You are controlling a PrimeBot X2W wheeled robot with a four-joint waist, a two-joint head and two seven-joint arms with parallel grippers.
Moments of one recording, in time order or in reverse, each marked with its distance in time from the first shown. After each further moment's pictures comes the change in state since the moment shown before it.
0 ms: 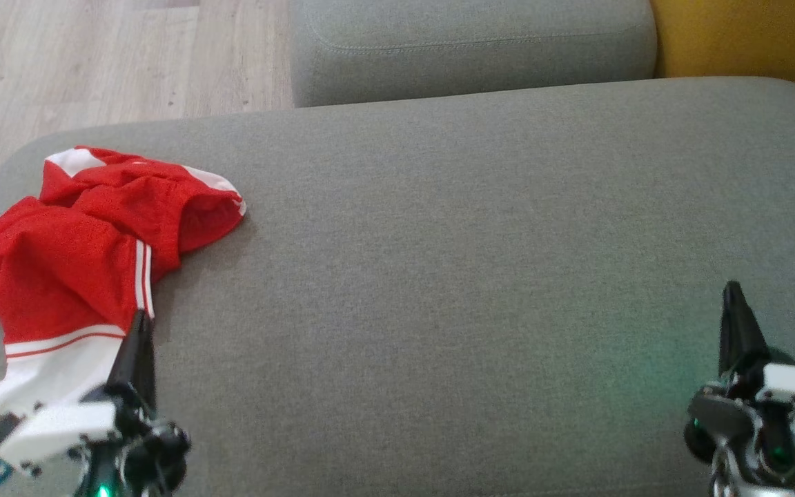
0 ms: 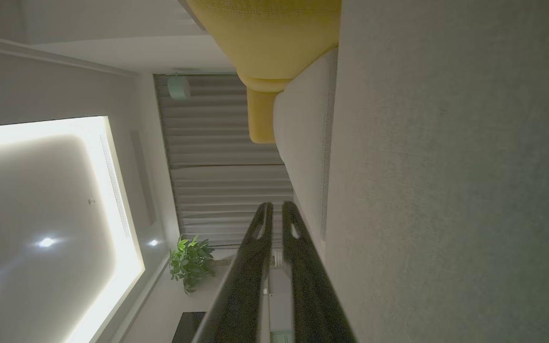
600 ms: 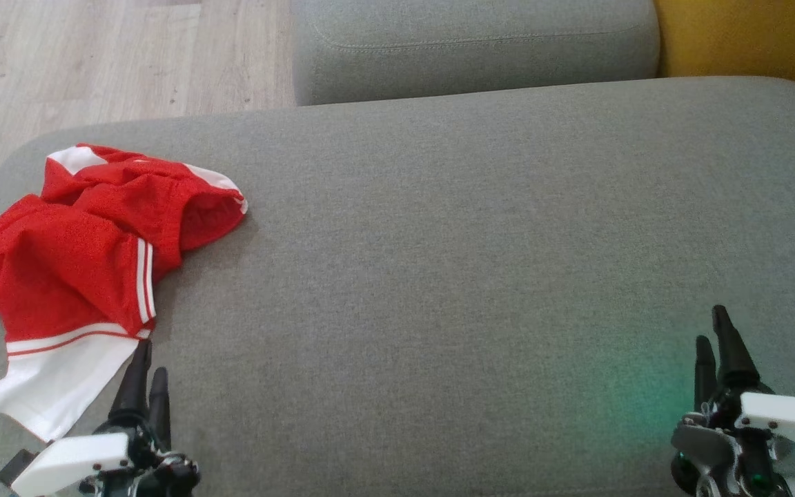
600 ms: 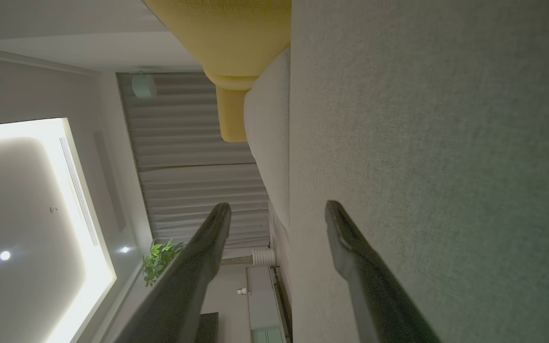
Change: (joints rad) left arm 0.061 -0.015 -0.011 0.042 0.000 0.004 -0.036; right arm 0.052 0.005 0.047 0.048 0.000 0.000 -0.038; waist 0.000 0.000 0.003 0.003
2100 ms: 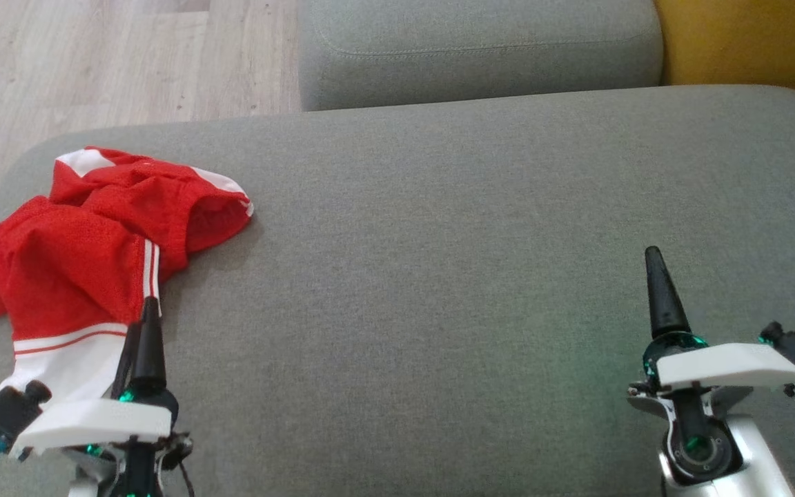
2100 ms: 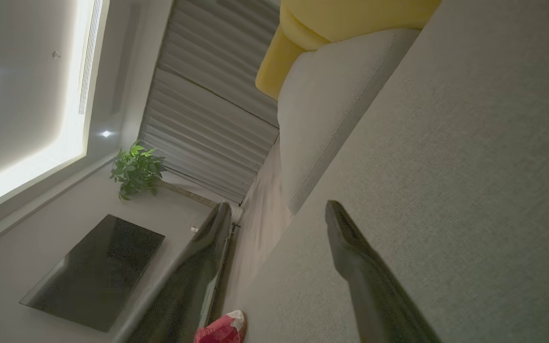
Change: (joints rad) left arm -0.020 0.002 -0.016 -0.120 0.606 0.000 -0.125; right arm -0.080 -0.033 0.198 -0.062 -0.425 0.000 -0.124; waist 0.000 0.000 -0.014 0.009
